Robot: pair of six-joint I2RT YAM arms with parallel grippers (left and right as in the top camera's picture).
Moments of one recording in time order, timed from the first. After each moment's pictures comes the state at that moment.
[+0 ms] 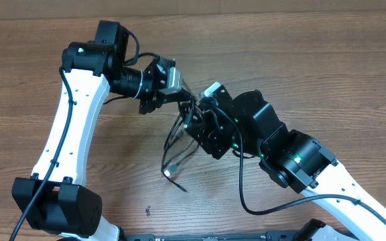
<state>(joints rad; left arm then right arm) -0.15 1.74 1.72 -1.35 1.07 1.39 0.75 1.23 1.17 -0.57 -0.23 0.15</state>
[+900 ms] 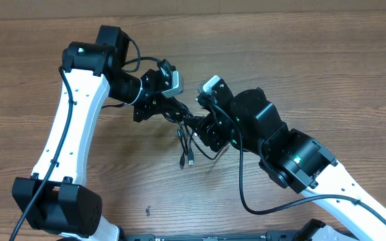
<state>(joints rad) -0.15 1.74 1.72 -1.48 0.87 1.28 0.75 1.23 1.17 -0.49 -0.13 0.07</state>
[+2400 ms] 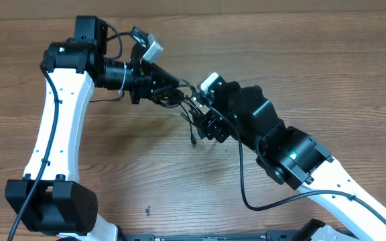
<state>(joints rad) -0.05 1.74 1.72 -1.29 1.15 0.79 0.73 1.26 1.17 -0.46 0.04 -0.16</state>
